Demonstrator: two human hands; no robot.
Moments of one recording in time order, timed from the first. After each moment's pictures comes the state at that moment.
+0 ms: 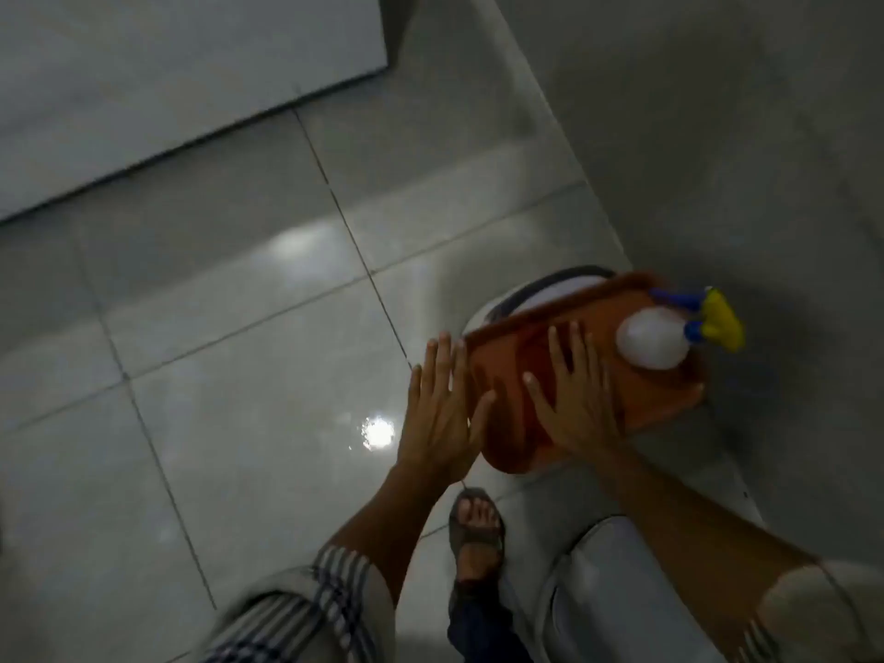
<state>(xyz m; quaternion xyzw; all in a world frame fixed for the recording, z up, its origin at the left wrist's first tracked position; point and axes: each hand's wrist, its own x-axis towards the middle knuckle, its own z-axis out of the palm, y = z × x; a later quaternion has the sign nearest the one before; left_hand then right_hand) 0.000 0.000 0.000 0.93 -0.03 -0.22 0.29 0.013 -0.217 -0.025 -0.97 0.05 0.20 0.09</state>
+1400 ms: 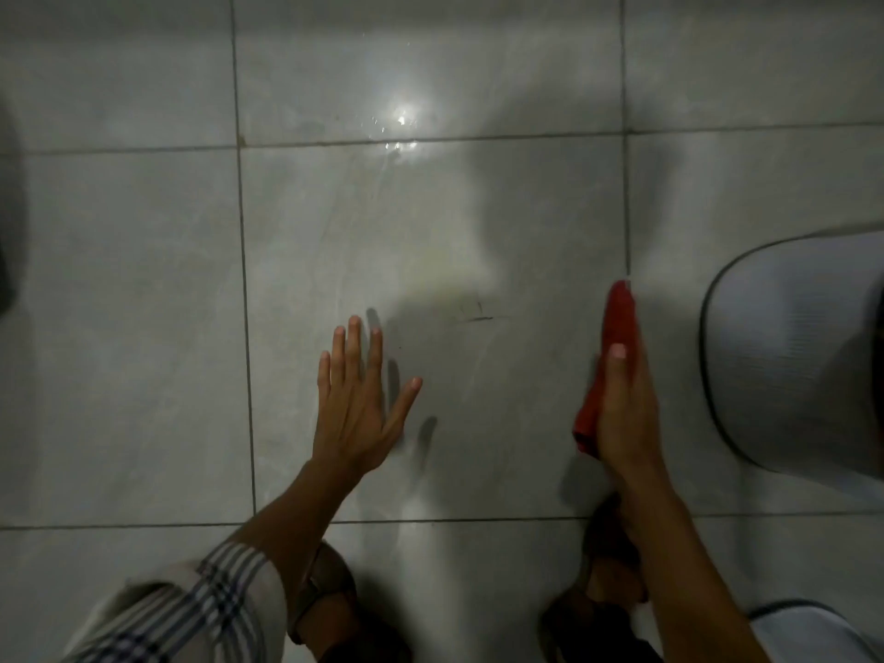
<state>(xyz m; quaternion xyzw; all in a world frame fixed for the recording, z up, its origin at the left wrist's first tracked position) -0.229 0.336 -0.263 0.94 0.20 -0.19 0.22 -0.100 0.054 -0.214 -0.85 0.11 0.18 0.48</state>
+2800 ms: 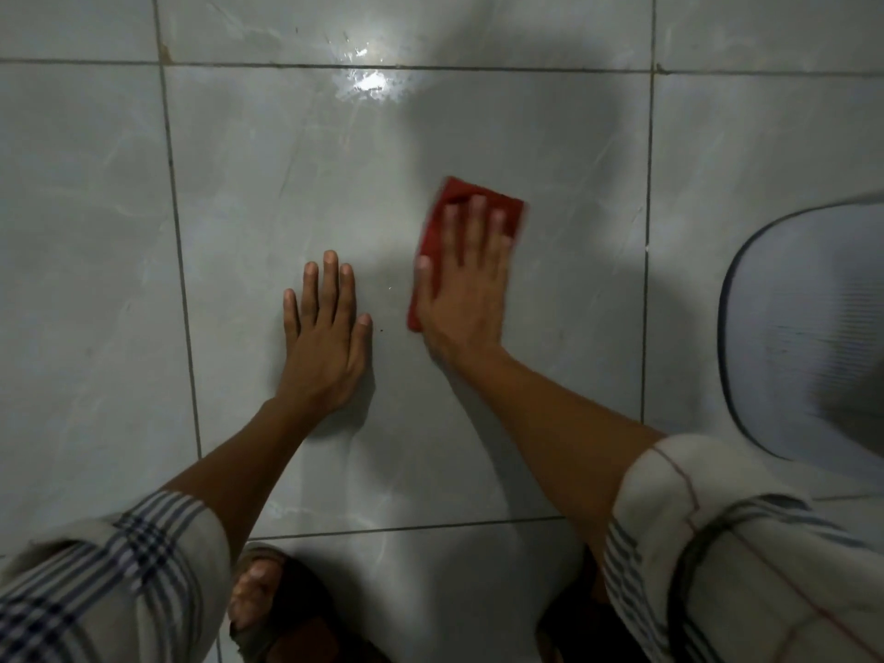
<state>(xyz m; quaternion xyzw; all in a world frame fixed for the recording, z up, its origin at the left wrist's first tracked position) -0.197 0.382 -0.355 0.94 0.16 -0.17 0.24 -0.072 0.228 -0.354 -0.98 -0.14 0.09 0.13</state>
